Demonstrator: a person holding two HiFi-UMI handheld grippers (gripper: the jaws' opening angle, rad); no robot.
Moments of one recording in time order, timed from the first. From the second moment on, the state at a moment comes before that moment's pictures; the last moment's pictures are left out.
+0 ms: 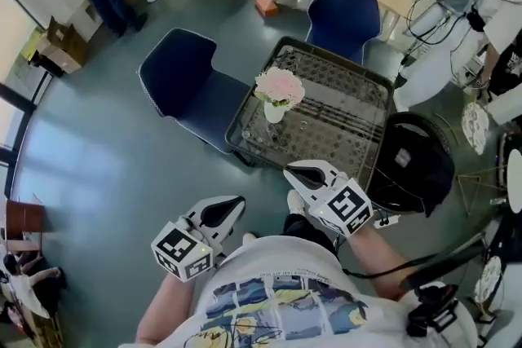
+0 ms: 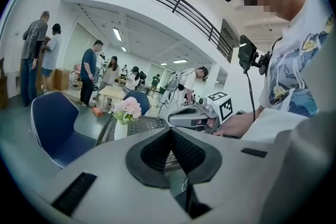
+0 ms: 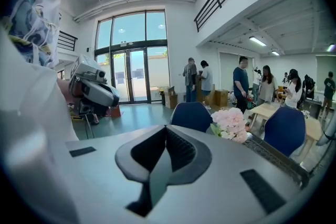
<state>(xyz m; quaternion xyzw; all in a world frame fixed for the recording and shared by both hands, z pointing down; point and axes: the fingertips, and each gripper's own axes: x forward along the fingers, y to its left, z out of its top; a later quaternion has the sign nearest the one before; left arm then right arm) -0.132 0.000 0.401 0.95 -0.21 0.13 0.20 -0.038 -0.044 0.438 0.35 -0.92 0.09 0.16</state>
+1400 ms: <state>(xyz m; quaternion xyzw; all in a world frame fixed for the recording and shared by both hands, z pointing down) -0.197 0.123 0.430 0.96 -0.13 0.14 0.18 -0.154 0.116 0.449 0.37 -0.91 0.09 0.18</state>
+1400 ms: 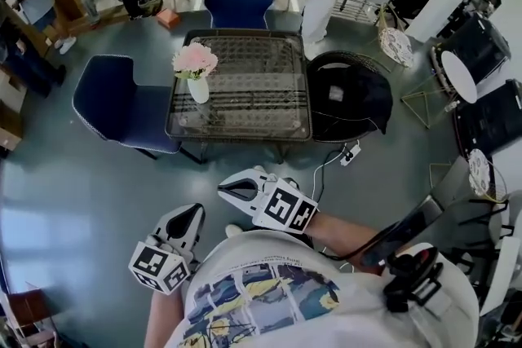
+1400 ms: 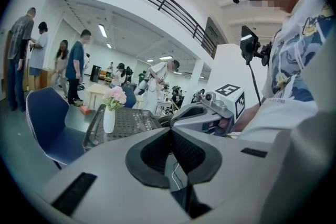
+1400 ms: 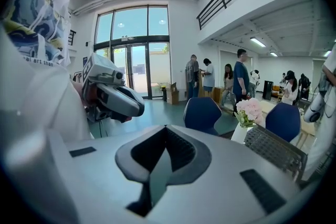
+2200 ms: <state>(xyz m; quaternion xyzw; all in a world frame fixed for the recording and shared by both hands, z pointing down) -0.188 0.122 0.426 0.96 -0.14 0.14 0.17 -0.144 0.112 0.445 0.37 -0.91 0.08 0.19</state>
